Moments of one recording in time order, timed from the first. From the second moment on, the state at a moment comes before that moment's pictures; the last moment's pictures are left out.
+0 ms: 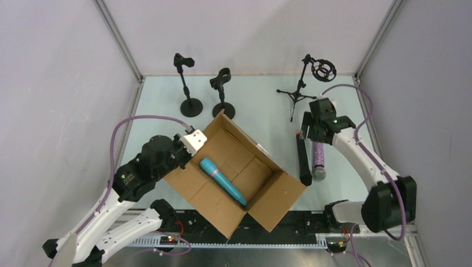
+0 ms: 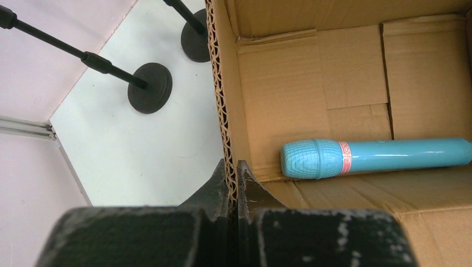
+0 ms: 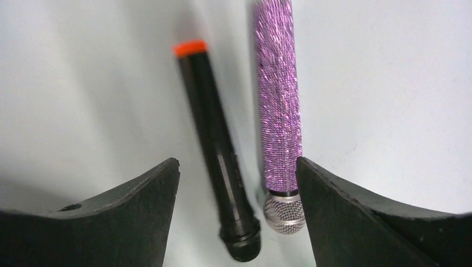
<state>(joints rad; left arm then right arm) -0.73 0.65 0.91 -0.74 -0.15 0.37 0.26 1.32 1.03 -0.74 0.29 0.42</state>
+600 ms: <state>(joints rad) -0.73 0.67 0.92 -0.74 -0.15 0.37 1.24 1.39 1.68 -0.82 0.51 0.43</state>
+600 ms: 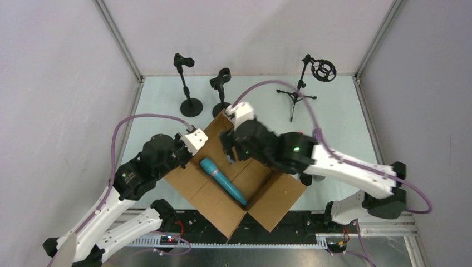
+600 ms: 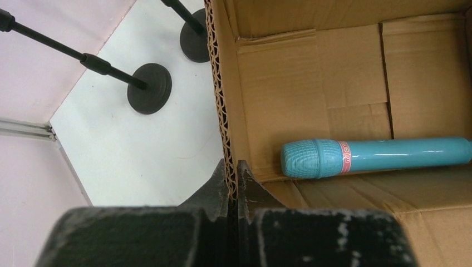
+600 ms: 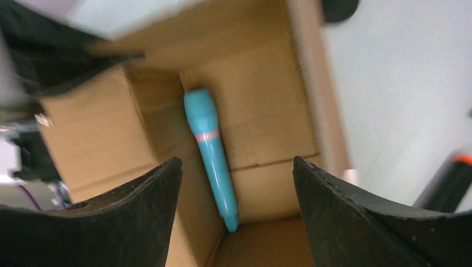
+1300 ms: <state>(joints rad) -0.73 0.65 0.92 -0.75 -0.15 0.38 1.27 1.72 1.33 -0.46 0.21 0.49</state>
